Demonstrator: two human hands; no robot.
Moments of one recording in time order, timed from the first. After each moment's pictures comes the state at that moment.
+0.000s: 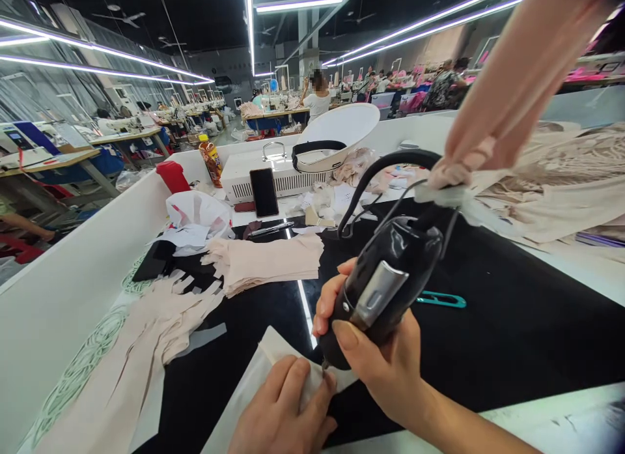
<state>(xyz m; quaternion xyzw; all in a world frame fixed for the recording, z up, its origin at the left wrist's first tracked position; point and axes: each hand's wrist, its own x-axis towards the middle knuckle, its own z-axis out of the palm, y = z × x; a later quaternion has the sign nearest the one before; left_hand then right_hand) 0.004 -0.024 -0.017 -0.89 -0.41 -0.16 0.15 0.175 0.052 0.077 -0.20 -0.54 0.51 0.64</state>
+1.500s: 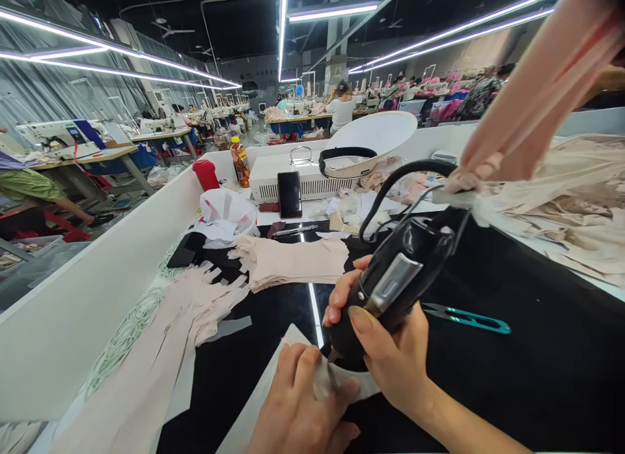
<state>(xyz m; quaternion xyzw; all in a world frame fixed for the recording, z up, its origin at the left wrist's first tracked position) 0.025 -0.030 -0.017 -0.81 -0.54 -0.22 0.01 0.156 0.067 0.065 -0.18 -0.52 0.53 0.64</state>
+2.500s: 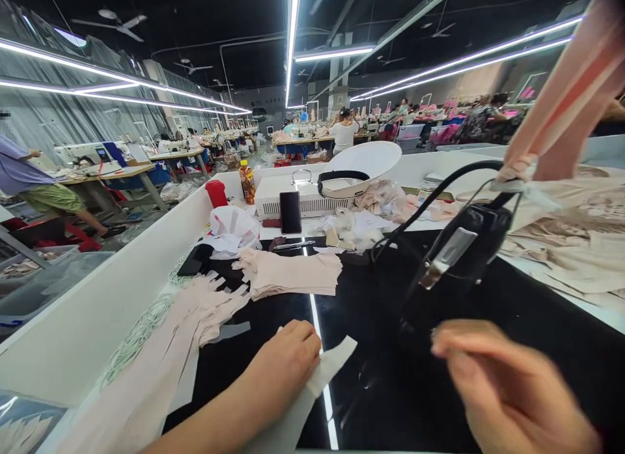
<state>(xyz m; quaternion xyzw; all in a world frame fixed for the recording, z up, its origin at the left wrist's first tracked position) 0.009 0.029 0.044 -0.81 -0.54 -0.14 -0.17 0.274 0.065 0.044 -0.32 -0.67 0.11 0.66</state>
